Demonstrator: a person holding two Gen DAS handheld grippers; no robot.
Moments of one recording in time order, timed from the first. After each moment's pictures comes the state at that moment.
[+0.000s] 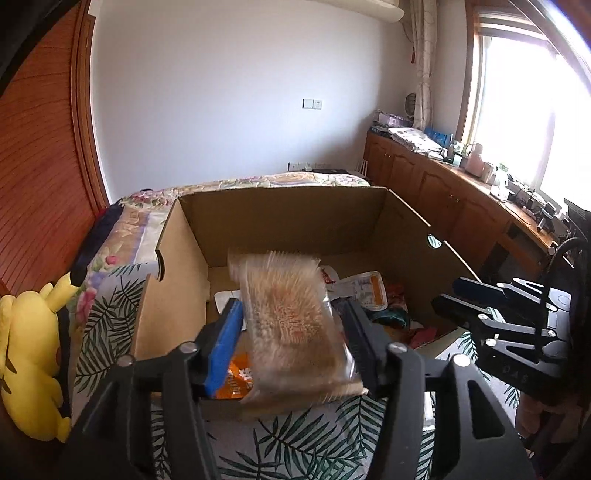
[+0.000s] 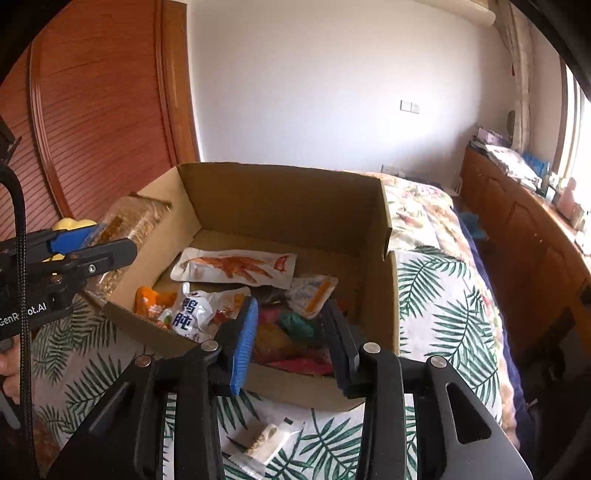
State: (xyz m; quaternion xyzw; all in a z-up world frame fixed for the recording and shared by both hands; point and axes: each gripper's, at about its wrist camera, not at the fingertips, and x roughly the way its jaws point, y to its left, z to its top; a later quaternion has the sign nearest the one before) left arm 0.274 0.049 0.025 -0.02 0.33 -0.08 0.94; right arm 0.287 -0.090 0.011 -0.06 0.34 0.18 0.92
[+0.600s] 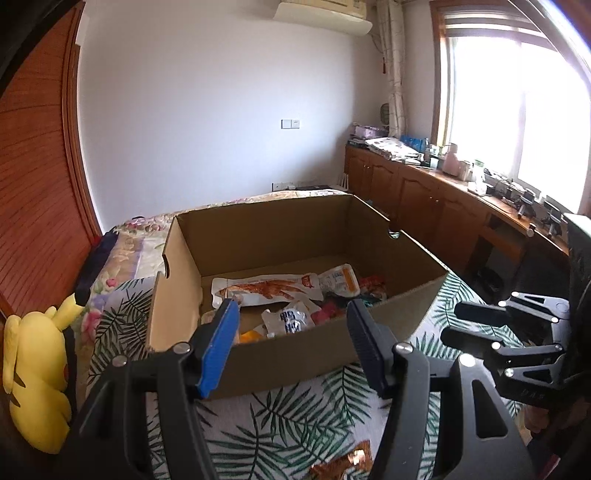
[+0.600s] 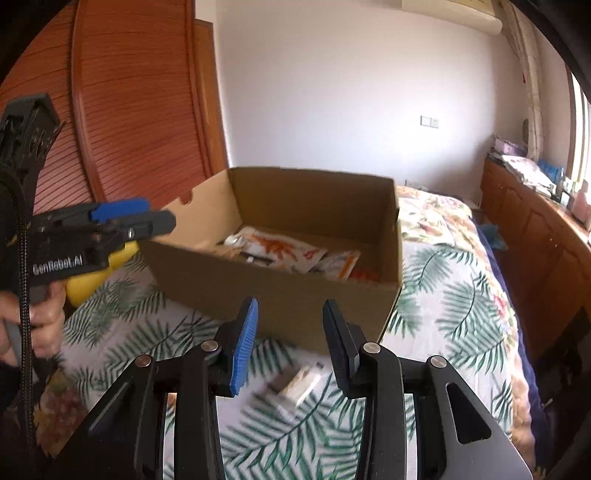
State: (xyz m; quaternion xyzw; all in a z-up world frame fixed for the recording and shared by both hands) left arm 0.211 0.049 0.039 0.02 0.28 -0.12 0.95; right arm 0.203 -0.106 0.008 -0.05 0.31 0.23 0.92
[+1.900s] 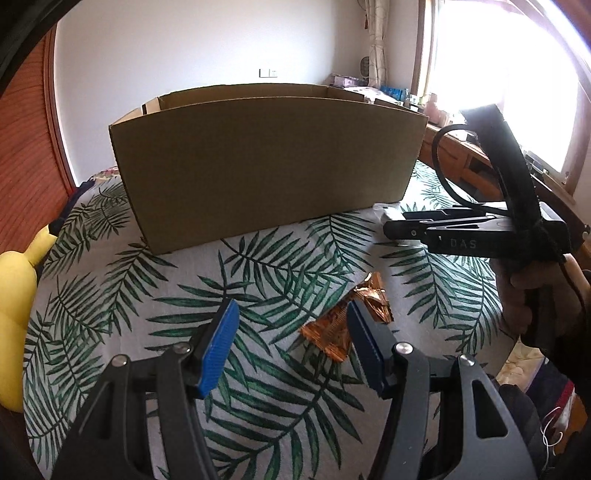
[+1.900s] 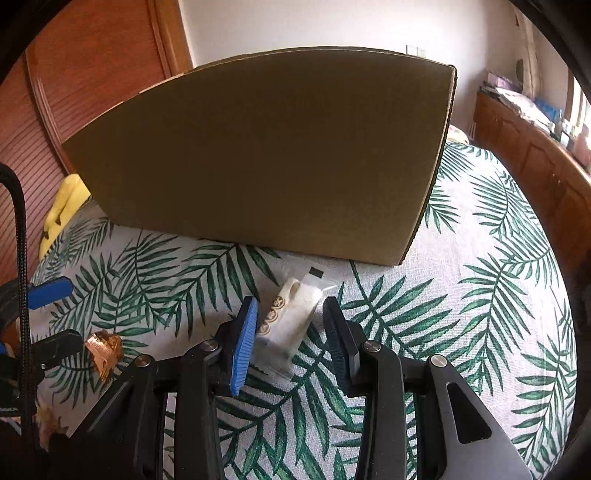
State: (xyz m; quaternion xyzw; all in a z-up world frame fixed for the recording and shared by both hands) left arm 0.146 0.056 -0.080 0.02 0.37 -0.16 0.92; right arm 0.240 -0.096 -0.091 -0.04 0.42 0.19 0.89
